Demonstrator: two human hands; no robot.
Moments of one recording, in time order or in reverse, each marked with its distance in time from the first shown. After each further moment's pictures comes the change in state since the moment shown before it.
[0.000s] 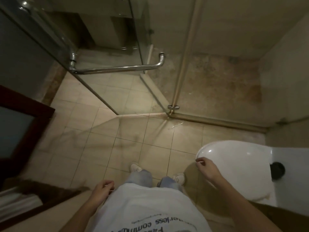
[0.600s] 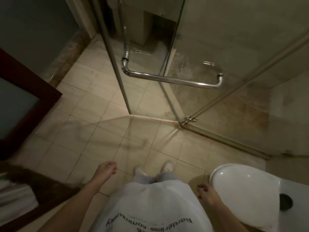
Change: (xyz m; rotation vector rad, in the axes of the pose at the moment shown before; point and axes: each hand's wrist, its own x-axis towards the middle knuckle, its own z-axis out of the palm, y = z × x) left_hand 0.117 0.041 -0.153 -0.195 -0.050 0.099; right_hand -0.002 -0.096 0.125 -0.149 -0.090 0.200
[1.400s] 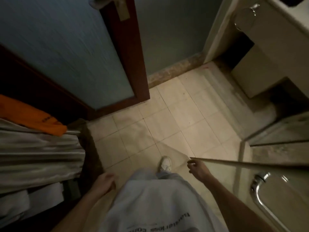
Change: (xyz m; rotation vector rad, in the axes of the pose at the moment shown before) left_hand 0.082 -0.020 -0.294 -0.353 0.302 -0.340; right_hand 0.103 -0.627 0.155 -0.571 -0.297 -0.532
